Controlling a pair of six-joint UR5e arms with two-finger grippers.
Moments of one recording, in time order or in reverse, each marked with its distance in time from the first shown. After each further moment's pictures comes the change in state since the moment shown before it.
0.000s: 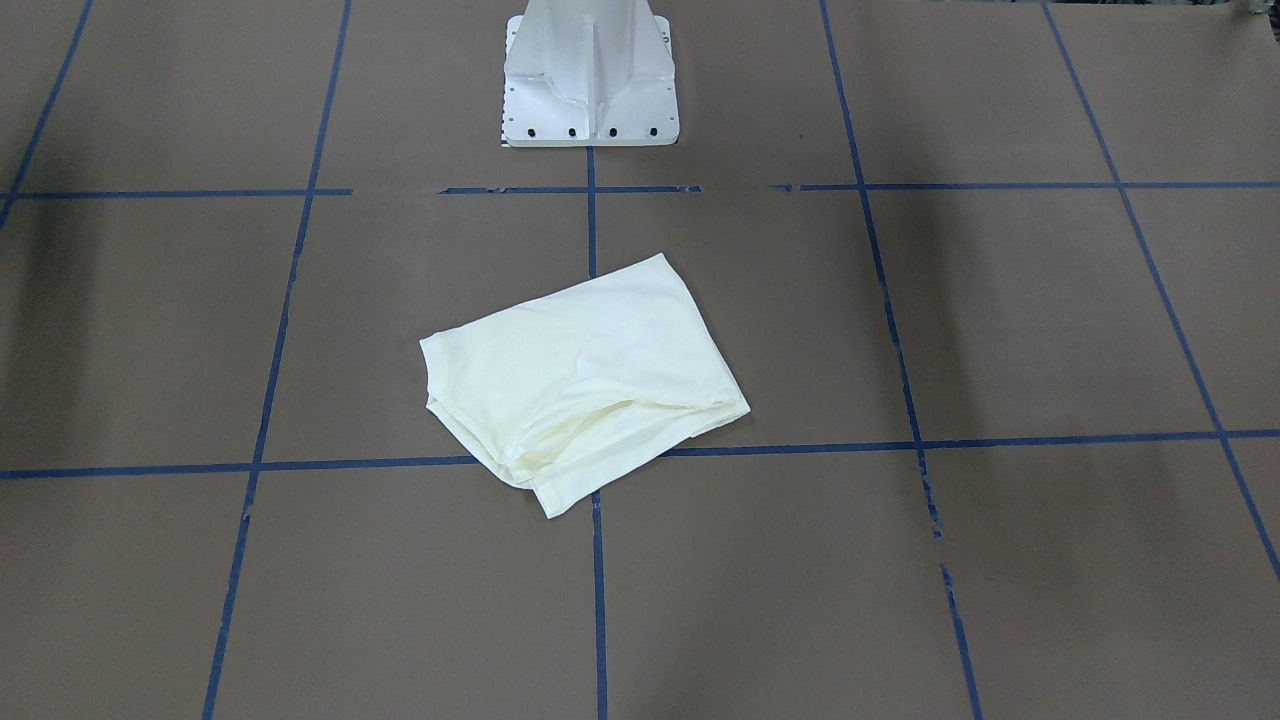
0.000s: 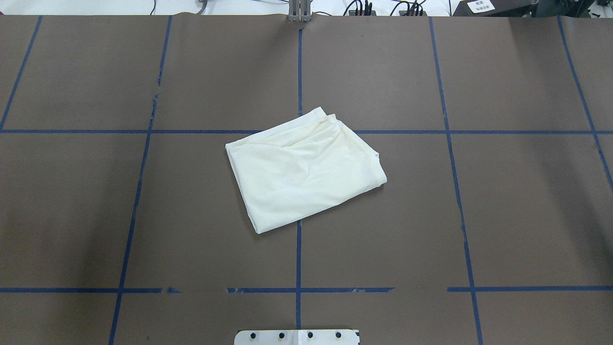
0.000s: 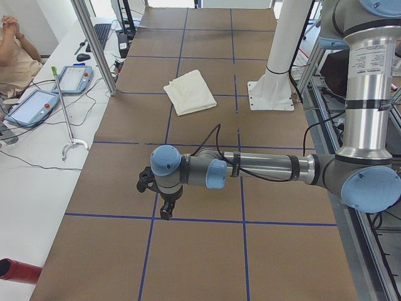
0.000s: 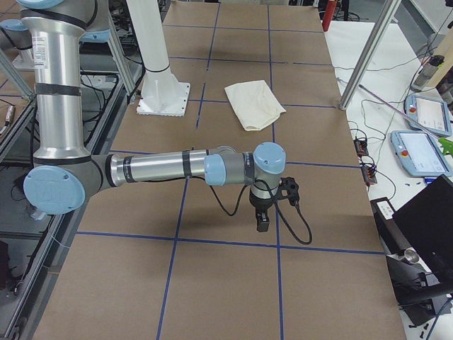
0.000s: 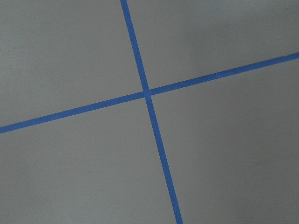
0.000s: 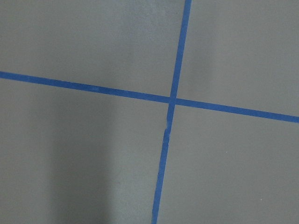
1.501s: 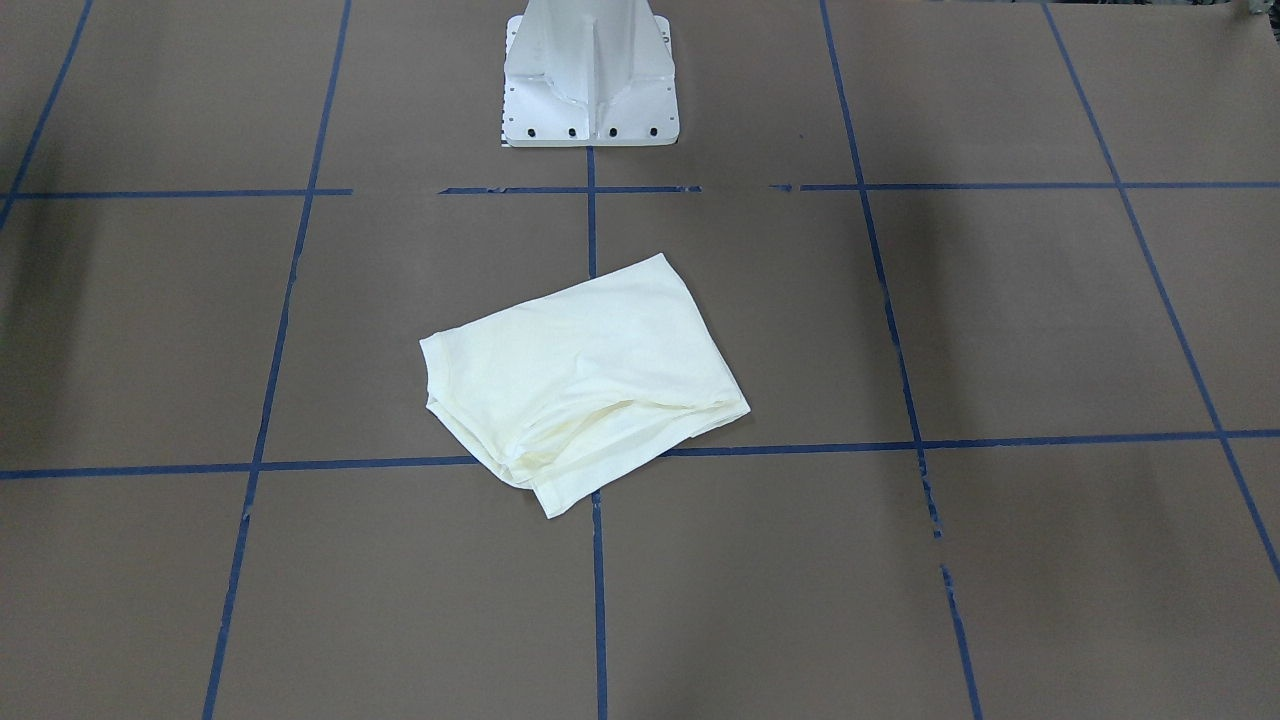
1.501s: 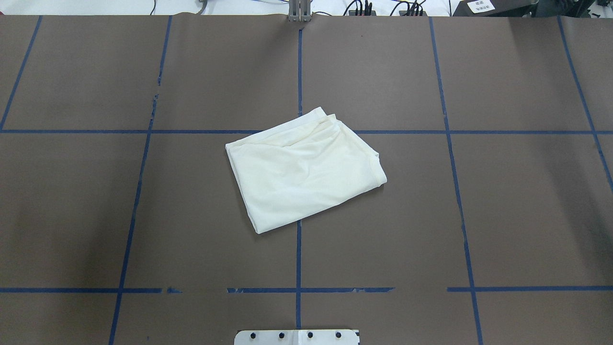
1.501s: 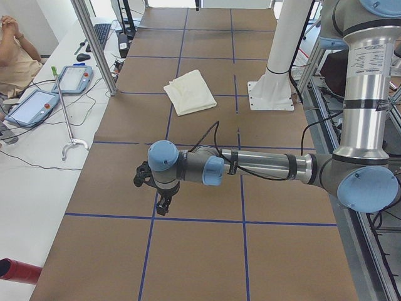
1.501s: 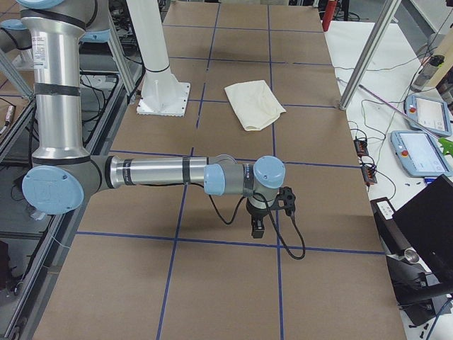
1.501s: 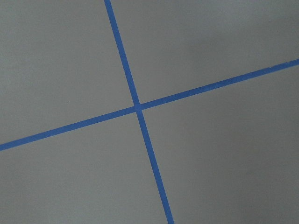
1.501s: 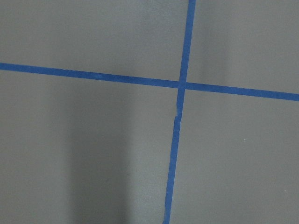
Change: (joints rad) left arm 0.000 -0.021 -0.003 -0.007 -0.009 0.008; right arm 0.000 -0.004 -0.053 0.007 0.077 0.006
